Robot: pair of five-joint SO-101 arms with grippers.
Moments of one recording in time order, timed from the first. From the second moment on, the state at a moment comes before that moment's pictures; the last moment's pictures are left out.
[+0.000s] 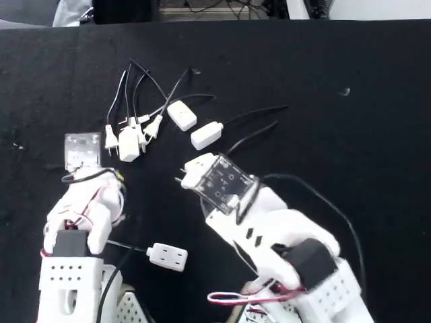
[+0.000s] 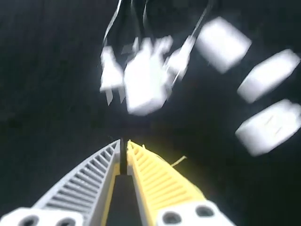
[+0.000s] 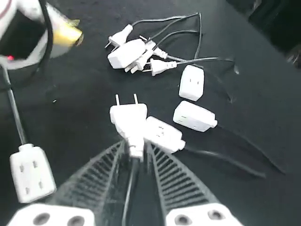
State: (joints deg) left arm -7.6 -78.5 77.3 52.5 -4.2; right arm -34.4 -68.7 50.9 71.2 21.5
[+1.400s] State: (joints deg) left arm -33.2 -78.5 93.5 49.5 -10.9; right arm -55.8 -18.2 30.5 89.9 25.7
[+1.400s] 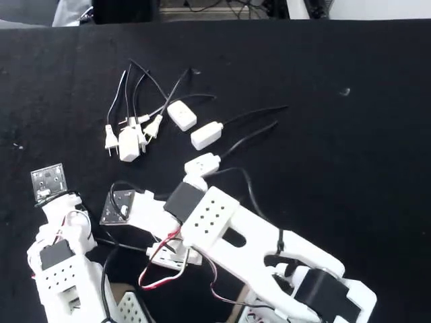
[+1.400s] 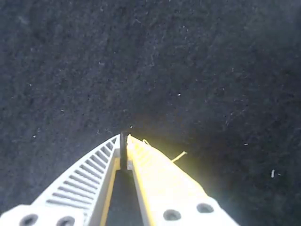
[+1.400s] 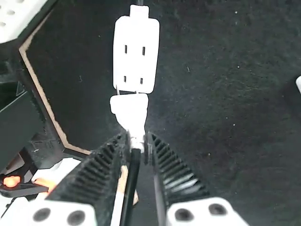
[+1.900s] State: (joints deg) left arm -33.2 -78.5 93.5 49.5 -10.9; right arm -55.8 -18.2 30.5 88.5 30.0
